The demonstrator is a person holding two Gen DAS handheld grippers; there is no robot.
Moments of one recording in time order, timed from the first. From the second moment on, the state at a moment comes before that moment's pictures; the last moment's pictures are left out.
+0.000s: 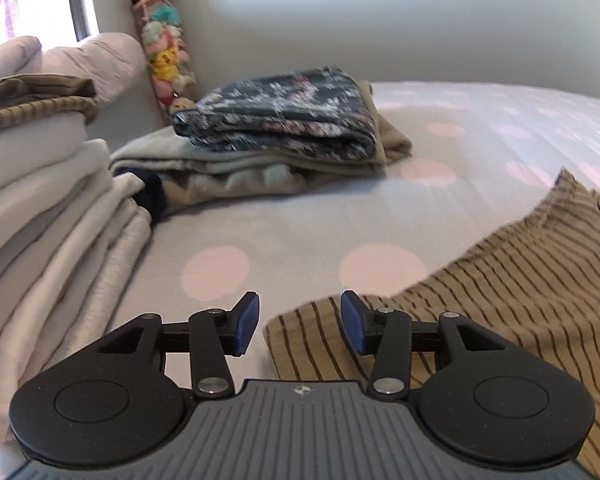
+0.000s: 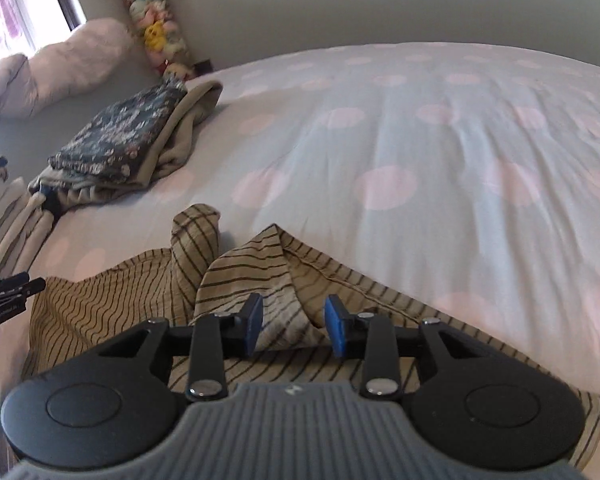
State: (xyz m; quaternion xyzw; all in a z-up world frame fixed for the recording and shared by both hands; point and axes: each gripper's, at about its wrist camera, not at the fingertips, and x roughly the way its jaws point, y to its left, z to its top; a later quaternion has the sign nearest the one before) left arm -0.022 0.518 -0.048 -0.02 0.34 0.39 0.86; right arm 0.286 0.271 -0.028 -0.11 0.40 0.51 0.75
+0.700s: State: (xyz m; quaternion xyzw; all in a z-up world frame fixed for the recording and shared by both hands) left arm -0.028 0.530 -0.047 -0.05 0.37 0.34 0.86; right arm 0.319 0.358 -0.038 -0.13 0.52 0.54 0.65
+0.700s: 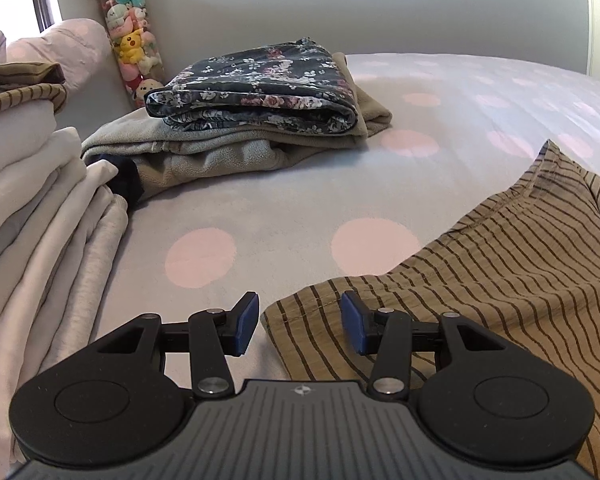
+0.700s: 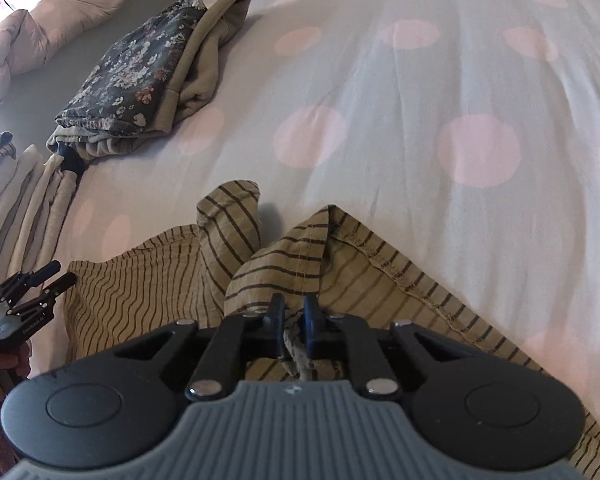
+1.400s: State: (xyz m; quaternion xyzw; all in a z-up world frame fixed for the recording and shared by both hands) left arm -0.030 0.534 -0.048 -0.06 0.37 0.34 0.86; right arm 0.303 0.376 -0.041 -0.21 0.51 0.54 0.64
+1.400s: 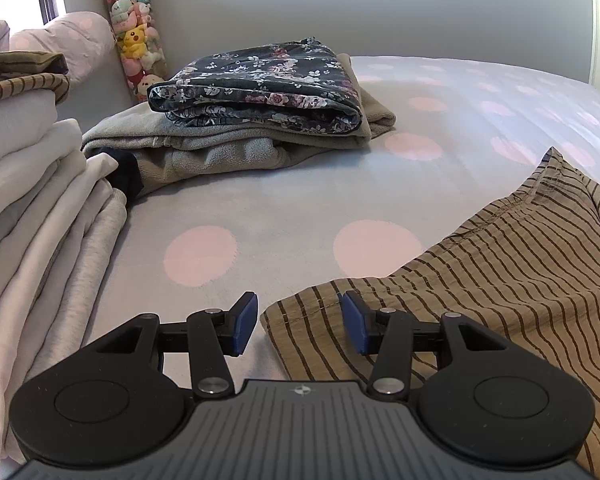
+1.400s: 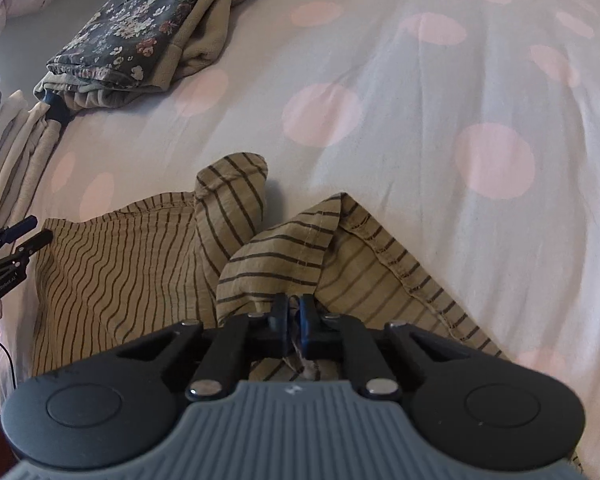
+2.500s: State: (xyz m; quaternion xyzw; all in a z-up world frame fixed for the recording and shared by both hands) left arm -0.027 0.533 -0.051 -0.06 0.37 0.34 0.86; right arm 0.306 0.369 -0.029 -0.21 0.41 0.51 0.73
